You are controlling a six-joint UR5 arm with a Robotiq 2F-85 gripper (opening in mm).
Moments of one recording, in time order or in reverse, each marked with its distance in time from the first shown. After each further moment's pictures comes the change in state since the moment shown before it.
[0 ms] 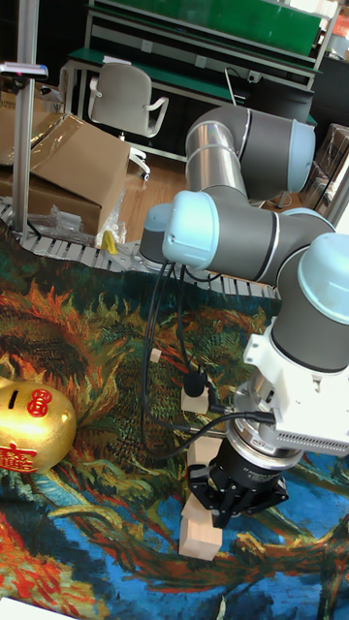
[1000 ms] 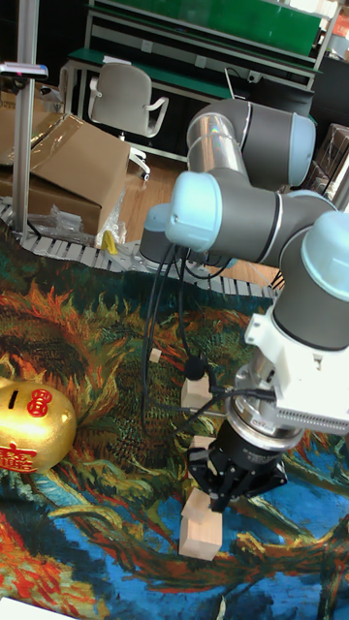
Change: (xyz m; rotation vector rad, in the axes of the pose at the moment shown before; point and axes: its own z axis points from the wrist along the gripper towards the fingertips) arm 0.016 -0.011 -0.018 0.026 0.015 -0.007
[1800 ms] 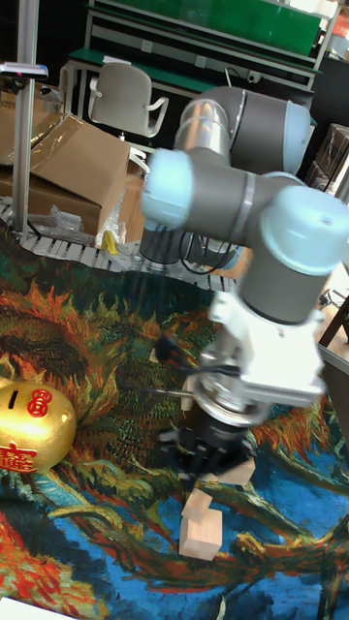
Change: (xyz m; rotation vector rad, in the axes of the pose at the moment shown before) arm 0.018 -0.051 -0.006 0.020 0.003 -0.097
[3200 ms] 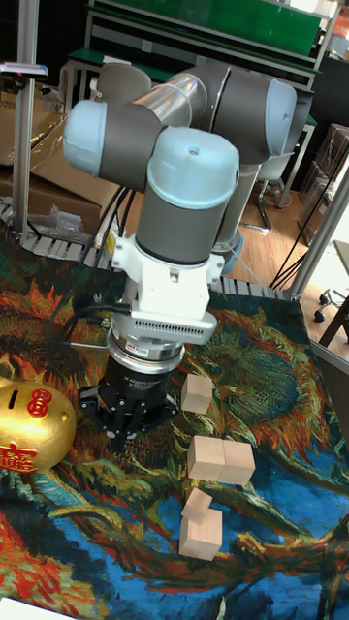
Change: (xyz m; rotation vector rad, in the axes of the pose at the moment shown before) arm 0.040 -0.091 -0.019 -0.010 -0.018 -0.005
